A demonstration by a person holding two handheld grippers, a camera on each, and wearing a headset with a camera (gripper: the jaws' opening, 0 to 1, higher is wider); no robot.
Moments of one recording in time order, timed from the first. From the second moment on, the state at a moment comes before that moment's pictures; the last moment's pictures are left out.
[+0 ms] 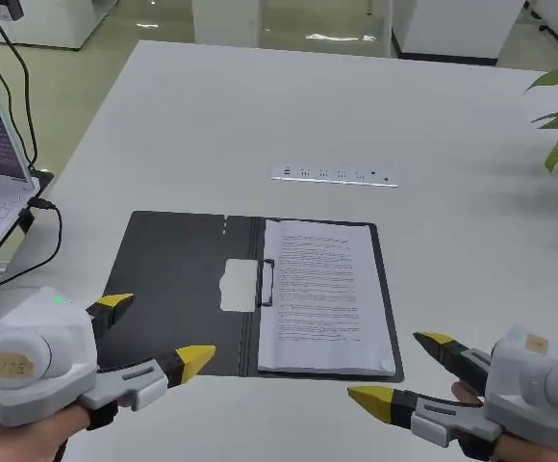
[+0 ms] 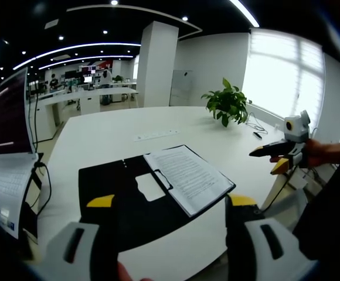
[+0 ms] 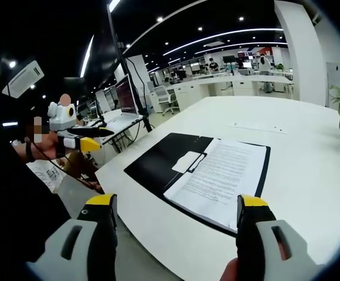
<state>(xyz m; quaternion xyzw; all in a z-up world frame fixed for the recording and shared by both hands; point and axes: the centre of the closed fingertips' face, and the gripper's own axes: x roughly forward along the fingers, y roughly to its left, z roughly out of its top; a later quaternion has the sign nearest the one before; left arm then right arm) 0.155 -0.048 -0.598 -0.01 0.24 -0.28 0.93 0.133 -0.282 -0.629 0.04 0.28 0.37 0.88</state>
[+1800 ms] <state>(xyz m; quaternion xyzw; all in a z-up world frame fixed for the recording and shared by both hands) 0.155 -0.049 -0.594 -0.01 0.24 -0.28 0.93 0.131 -0.288 -0.633 0.03 0.29 0.36 0.89</state>
